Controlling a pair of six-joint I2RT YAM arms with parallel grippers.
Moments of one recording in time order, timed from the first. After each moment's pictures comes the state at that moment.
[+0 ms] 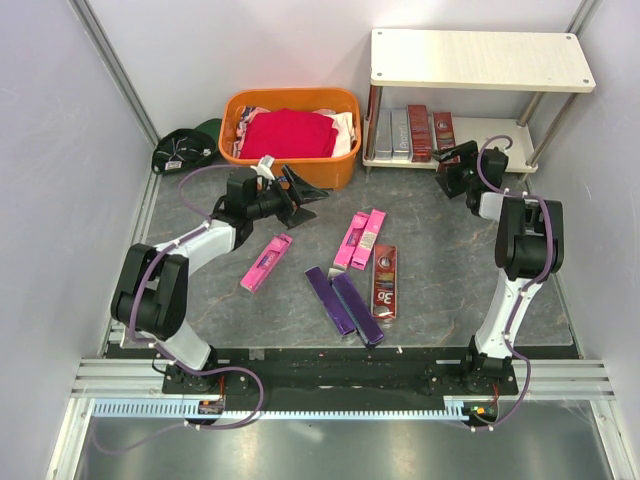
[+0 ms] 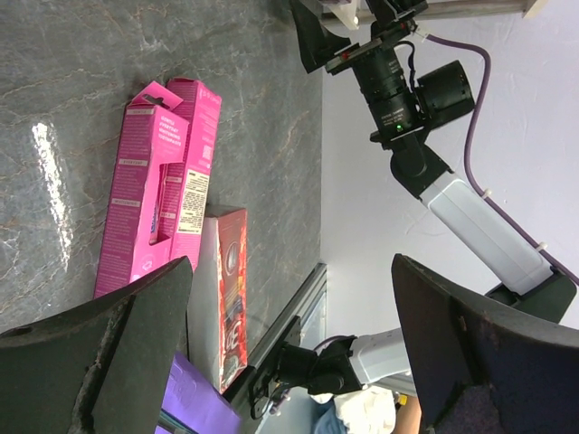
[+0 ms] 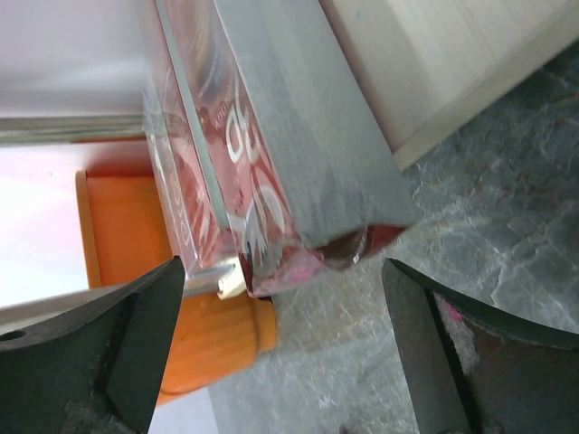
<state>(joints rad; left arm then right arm) -0.32 1.62 0.94 0.32 0.63 -1.11 -0.14 2.07 1.24 0.42 -0.33 1.14</state>
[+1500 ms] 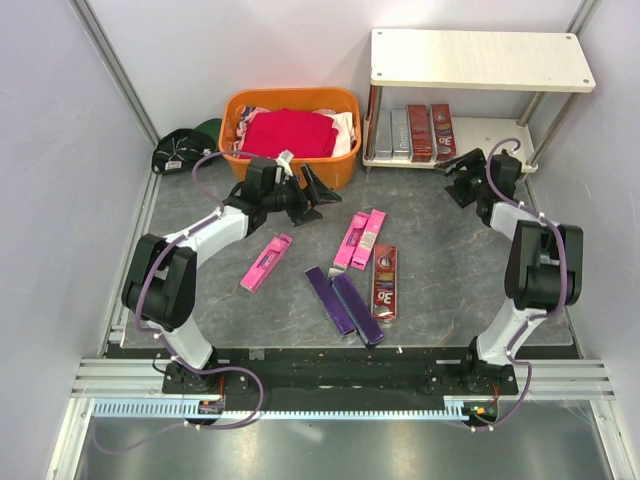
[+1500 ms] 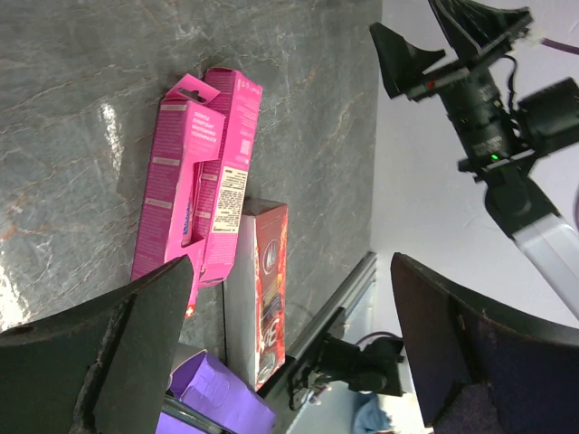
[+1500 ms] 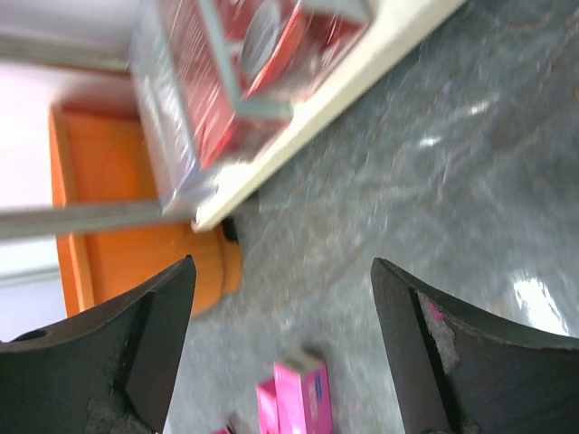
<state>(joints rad) -0.38 1.70 1.09 0.09 0.57 -0.96 -0.16 1.84 1.10 0.27 -0.33 0.96</state>
